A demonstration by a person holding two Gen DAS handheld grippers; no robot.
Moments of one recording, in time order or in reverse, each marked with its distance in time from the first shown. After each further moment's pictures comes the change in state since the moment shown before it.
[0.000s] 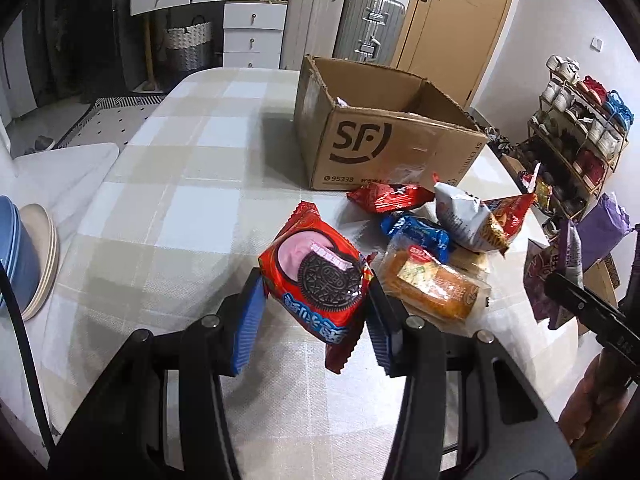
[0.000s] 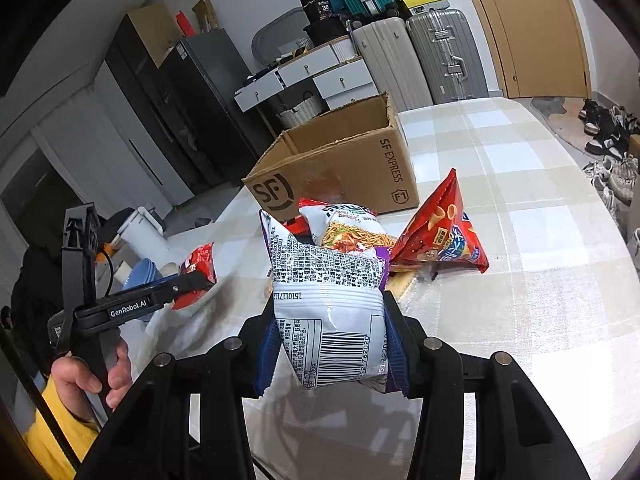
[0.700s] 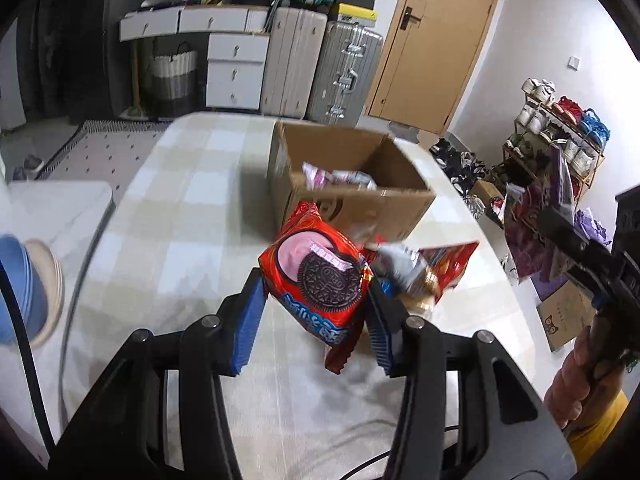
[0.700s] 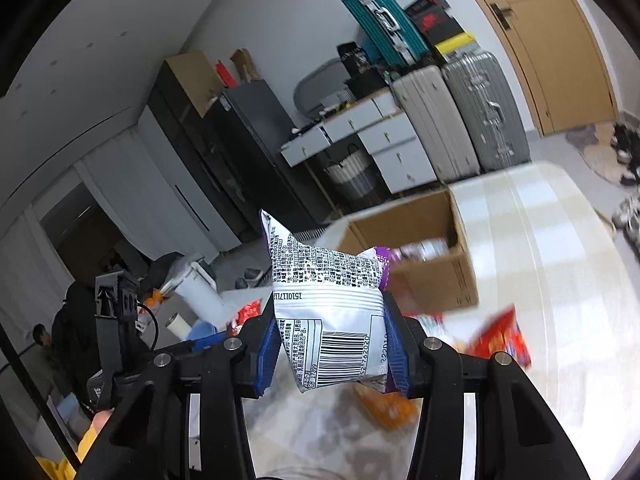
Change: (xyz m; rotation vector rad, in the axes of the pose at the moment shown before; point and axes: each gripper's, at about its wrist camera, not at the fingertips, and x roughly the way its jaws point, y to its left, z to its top) left arm -0.067 -0.021 0.047 0.019 -0.096 -0.070; right arm -0.039 0.044 0.088 -0.011 -0.182 0.168
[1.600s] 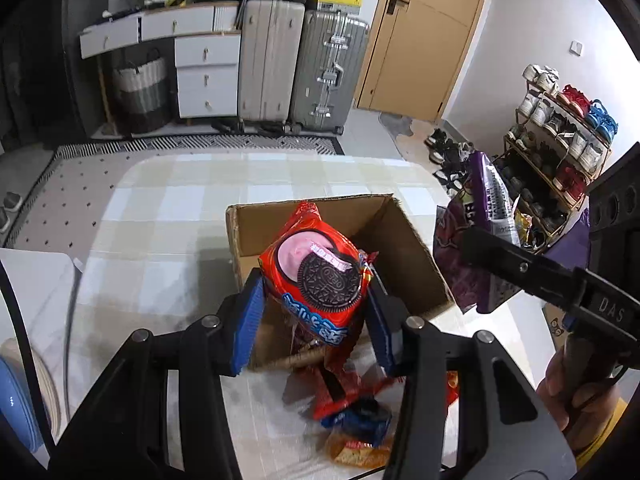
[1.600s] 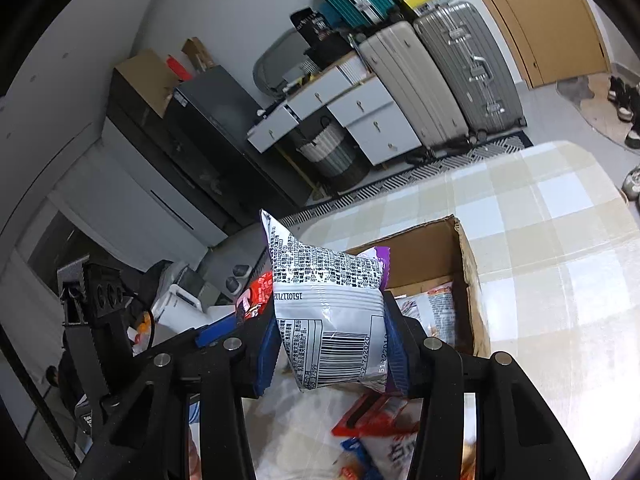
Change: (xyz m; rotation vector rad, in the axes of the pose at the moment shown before) left arm 0.125 -0.035 0.155 0.071 0.079 -0.019; right arm 0.142 -0.067 0.106 0.167 0.151 -0.036
